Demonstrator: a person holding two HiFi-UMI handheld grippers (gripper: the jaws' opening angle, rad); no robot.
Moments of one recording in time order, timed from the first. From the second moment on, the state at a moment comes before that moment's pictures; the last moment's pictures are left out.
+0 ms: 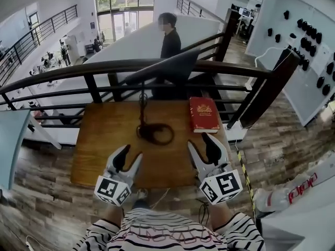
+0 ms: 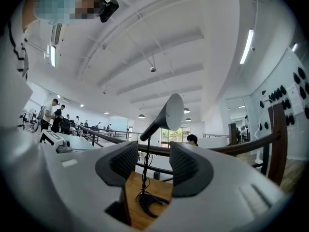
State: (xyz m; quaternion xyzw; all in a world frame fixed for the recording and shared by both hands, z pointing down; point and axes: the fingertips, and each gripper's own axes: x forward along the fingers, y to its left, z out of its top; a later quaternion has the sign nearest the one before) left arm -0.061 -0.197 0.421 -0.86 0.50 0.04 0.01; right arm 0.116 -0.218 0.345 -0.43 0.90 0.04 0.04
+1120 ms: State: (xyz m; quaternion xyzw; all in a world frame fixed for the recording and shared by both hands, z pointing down) left arm -0.115 -0.404 0.409 -0.89 0.45 0.01 0.04; right arm 0.081 -0.374 0.159 -0.47 0.85 0.23 0.10
